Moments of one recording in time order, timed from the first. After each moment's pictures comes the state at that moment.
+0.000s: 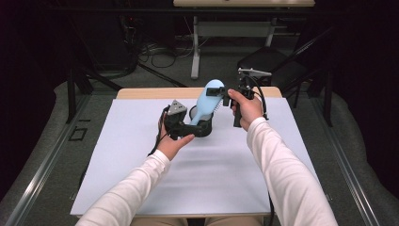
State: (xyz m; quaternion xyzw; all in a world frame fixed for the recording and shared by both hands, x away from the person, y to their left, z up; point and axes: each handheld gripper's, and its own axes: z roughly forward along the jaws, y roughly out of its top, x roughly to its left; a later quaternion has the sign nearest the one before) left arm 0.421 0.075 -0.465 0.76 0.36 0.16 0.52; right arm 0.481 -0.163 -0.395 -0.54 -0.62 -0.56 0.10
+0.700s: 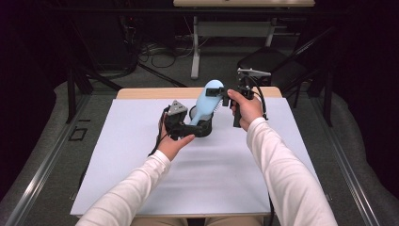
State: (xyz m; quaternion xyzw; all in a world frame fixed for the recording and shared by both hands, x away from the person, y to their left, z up) left arm 0.420 0.074 -0.465 0.76 0.36 0.15 0.52; right arm 0.481 -0.162 -0.395 -0.54 -0.63 -0.55 0.10
